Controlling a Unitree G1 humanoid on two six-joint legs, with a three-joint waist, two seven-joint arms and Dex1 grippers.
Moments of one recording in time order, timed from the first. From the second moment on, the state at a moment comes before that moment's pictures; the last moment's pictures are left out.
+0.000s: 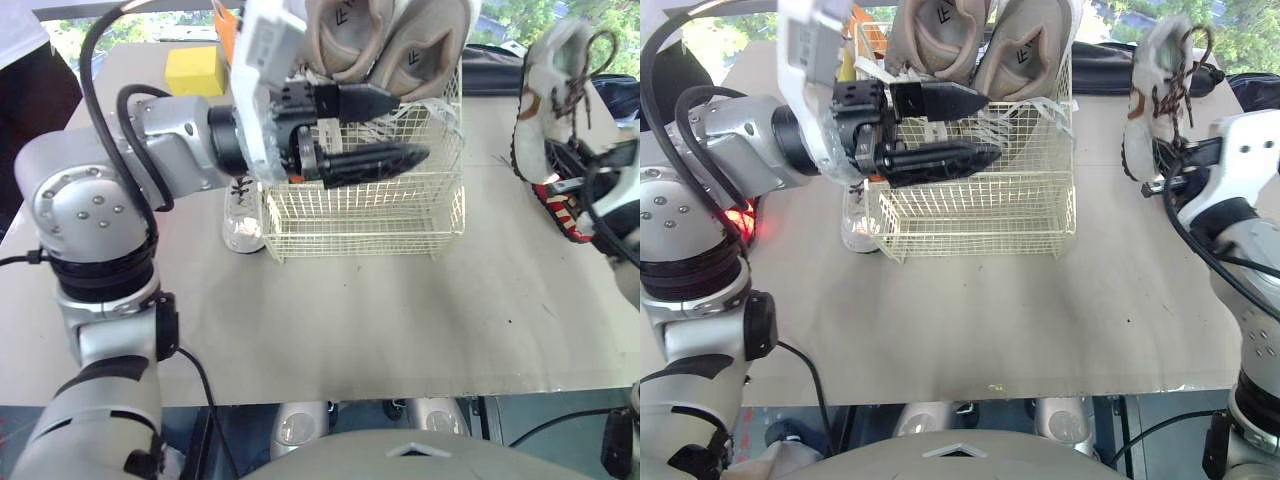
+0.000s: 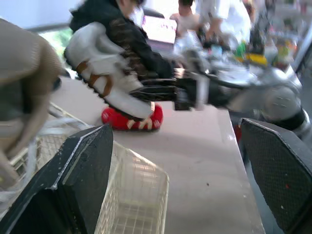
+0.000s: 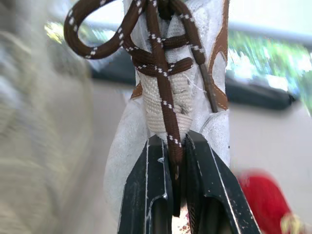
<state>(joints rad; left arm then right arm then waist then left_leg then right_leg) -0.90 0.62 0.11 -0.38 -1.19 1.11 -0.56 -0.22 -0.59 -0.44 -0.79 0.76 0.90 0.10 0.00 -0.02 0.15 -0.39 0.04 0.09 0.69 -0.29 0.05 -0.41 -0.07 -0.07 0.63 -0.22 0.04</state>
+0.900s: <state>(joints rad) -0.89 0.97 0.02 -0.08 -1.25 1.32 -0.93 -0.54 -1.07 0.05 -0.51 0.33 0.03 1.10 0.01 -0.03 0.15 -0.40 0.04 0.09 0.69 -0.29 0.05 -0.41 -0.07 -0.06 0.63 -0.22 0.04</state>
